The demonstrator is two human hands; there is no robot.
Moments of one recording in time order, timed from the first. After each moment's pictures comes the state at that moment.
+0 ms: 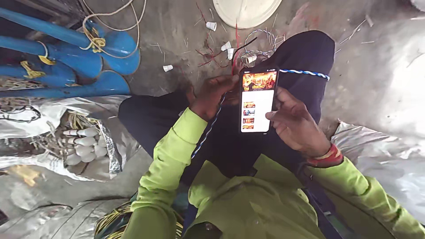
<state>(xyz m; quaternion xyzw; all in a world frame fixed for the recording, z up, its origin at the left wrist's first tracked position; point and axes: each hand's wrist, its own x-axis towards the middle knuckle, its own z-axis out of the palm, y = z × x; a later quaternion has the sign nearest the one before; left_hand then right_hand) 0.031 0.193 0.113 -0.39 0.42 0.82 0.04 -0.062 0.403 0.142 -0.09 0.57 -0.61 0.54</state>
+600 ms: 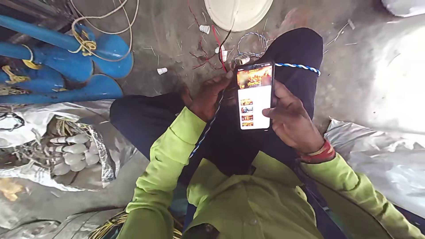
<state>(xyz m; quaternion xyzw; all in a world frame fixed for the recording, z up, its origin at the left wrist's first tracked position) 0.032 0.198 0.113 -0.39 0.37 0.84 0.02 -0.056 0.399 0.144 -0.12 0.58 -0.63 0.50</state>
